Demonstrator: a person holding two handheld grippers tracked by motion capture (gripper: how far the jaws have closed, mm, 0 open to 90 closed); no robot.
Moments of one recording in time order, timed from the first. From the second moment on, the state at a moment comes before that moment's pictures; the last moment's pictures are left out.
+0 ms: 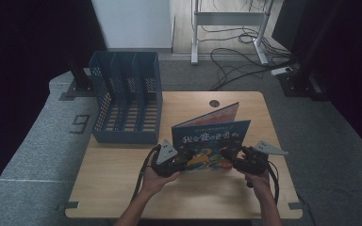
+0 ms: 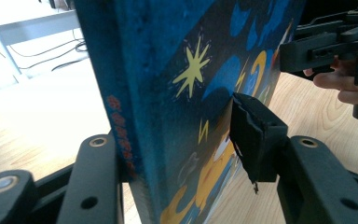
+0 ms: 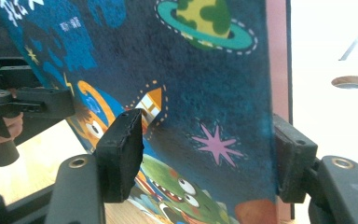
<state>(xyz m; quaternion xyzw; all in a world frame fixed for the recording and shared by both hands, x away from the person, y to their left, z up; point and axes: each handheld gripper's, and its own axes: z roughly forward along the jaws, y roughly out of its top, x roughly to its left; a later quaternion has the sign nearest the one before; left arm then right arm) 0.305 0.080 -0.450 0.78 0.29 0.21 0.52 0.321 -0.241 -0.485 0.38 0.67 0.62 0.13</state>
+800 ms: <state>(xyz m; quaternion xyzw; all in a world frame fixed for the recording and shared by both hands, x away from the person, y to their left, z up) 0.302 0.067 -0.453 0.77 0.29 0.22 0.52 0.322 -0.244 -0.490 0.40 0.67 0.61 0.13</state>
